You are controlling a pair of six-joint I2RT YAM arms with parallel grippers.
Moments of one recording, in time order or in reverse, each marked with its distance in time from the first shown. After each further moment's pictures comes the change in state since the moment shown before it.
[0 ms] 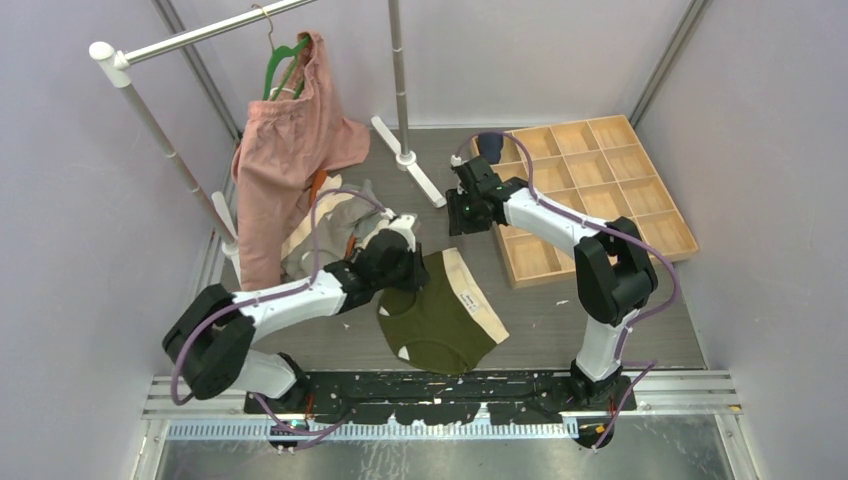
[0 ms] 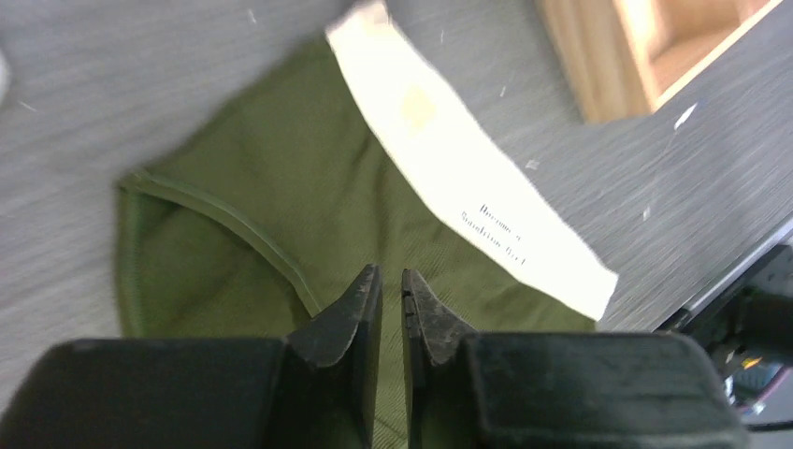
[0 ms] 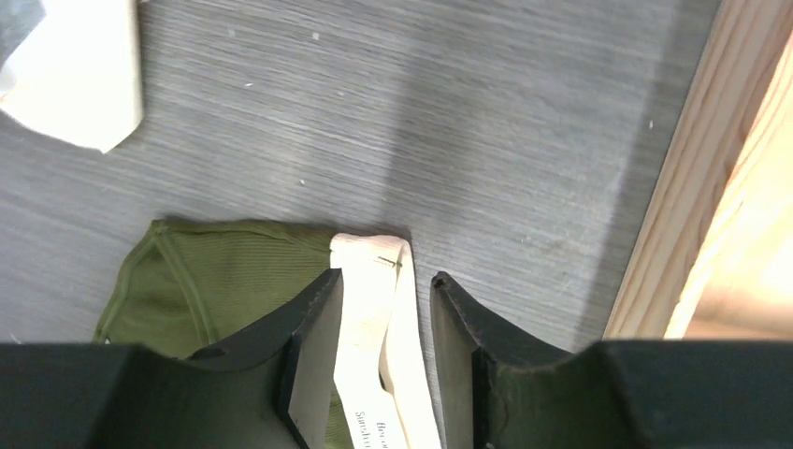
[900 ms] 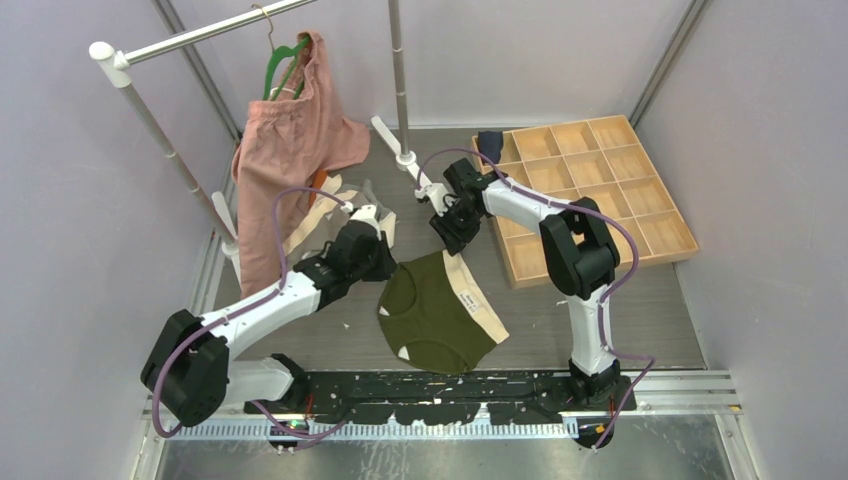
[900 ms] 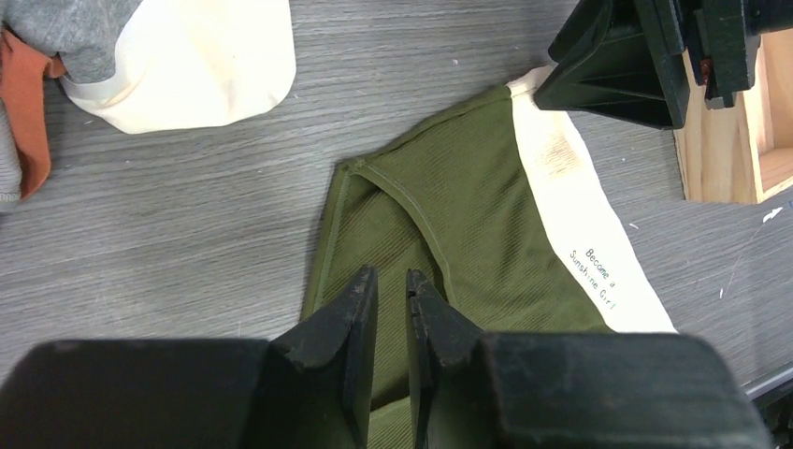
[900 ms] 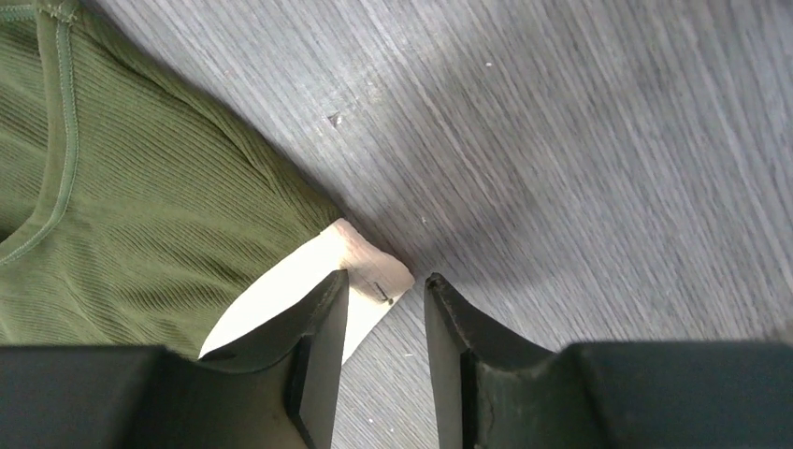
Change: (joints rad) left arm 0.171 -0.194 -0.011 -0.187 -0.113 0.004; right arm -0.017 0.239 0.188 -0.187 -0.288 -0.725
